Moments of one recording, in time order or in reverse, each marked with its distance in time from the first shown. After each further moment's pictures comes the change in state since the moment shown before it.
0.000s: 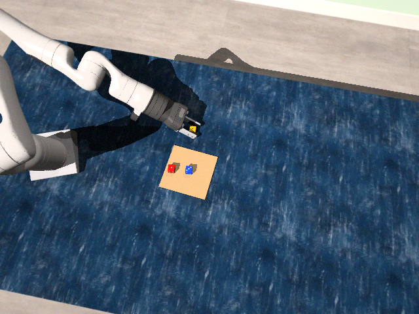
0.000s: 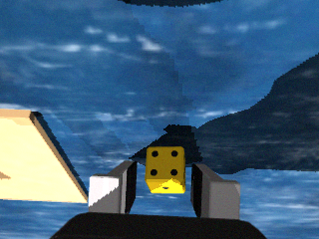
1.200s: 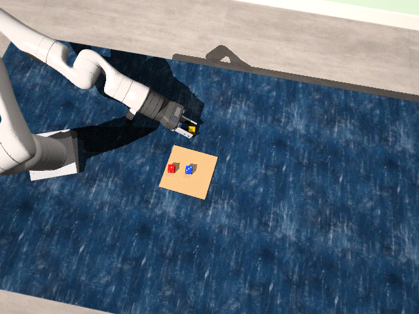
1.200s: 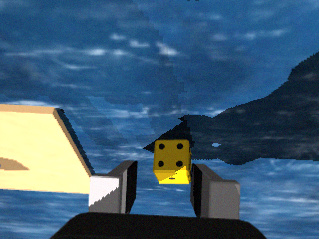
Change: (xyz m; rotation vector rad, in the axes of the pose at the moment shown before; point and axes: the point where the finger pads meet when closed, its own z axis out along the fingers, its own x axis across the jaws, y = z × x) arm -0.006 0.002 -0.013 -0.013 -0.011 -0.010
